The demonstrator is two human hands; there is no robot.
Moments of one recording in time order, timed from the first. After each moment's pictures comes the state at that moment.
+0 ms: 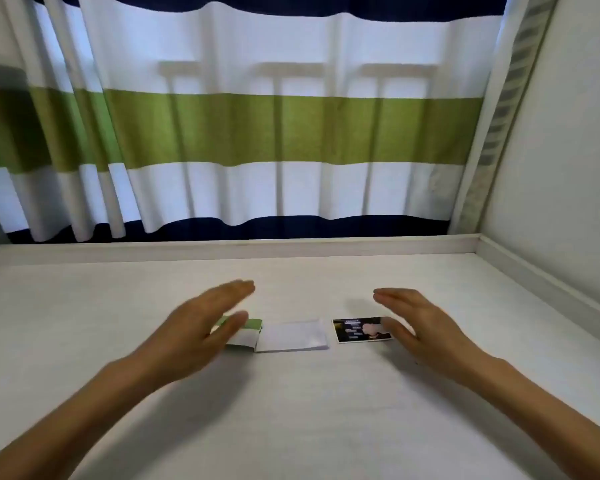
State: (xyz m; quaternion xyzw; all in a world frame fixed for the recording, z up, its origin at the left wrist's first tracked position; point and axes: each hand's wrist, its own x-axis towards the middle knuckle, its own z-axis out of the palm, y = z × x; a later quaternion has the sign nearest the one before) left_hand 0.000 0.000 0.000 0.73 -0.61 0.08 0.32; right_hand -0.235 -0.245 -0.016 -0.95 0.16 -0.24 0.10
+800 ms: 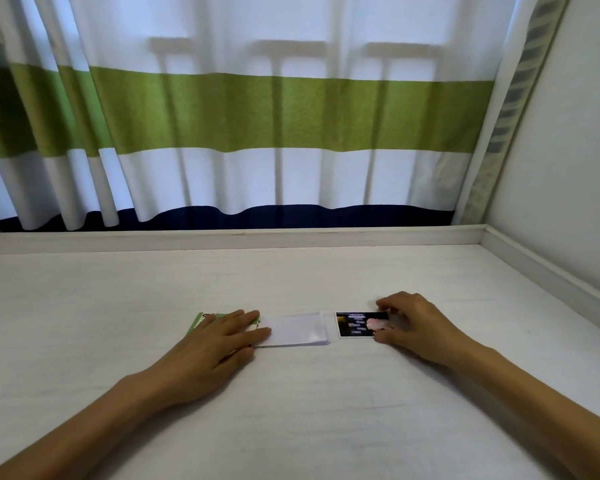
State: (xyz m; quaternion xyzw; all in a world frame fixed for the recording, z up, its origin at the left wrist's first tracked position) left_hand 0.014 -0.014 -0.057 0.76 -0.64 0.00 0.14; right_hand -0.217 -0.273 -0.036 -0.94 0.23 -0.16 0.20
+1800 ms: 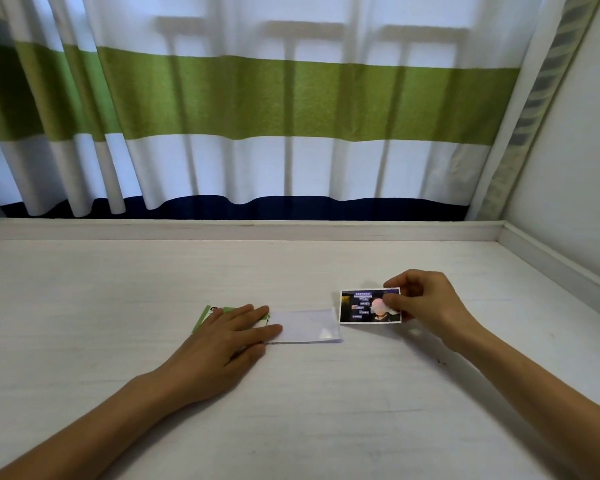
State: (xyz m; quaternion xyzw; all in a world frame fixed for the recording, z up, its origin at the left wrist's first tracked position) left_hand 0.014 -0.016 -0.067 0.76 -0.62 0.01 0.20; right_hand -0.190 -0.265 -0.017 -0.79 0.30 -0.28 0.45
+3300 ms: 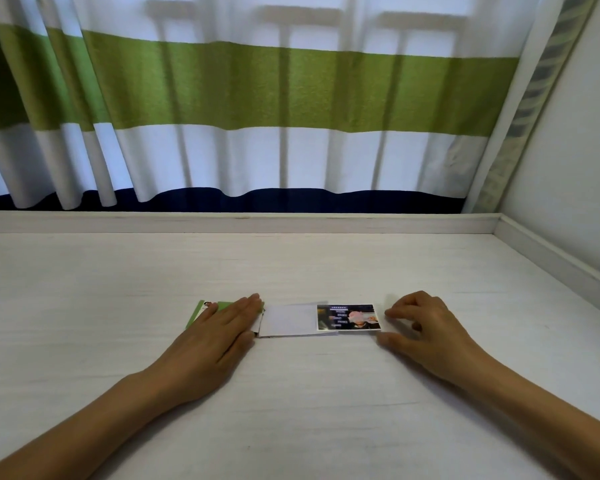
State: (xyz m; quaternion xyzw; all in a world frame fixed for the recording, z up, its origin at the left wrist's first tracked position) left_hand 0.013 -0.015 -0.071 0.77 -0.60 0.01 0.20; right_hand -0.221 -0.246 -0.043 -0.92 0.27 -0.18 0.20
